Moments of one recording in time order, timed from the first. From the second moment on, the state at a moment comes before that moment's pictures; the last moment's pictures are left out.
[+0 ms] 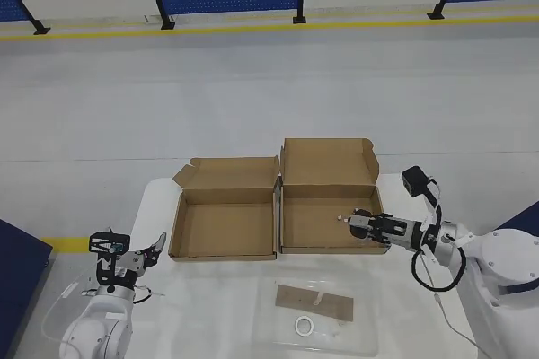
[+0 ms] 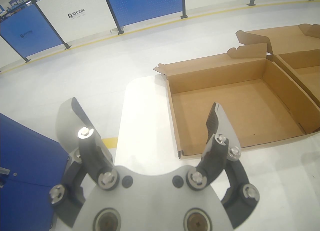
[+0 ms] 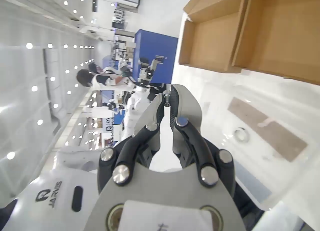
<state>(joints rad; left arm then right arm) 1.73 -1.15 -1.60 -1.80 1.33 0.00 0.00 -1.43 -0.93 1.62 -2.03 0.14 0.30 1.02</state>
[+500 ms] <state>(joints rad) 1.73 -1.15 -1.60 -1.80 1.33 0.00 0.00 -1.38 -0.92 1.53 -2.05 -0.15 0.38 0.97</state>
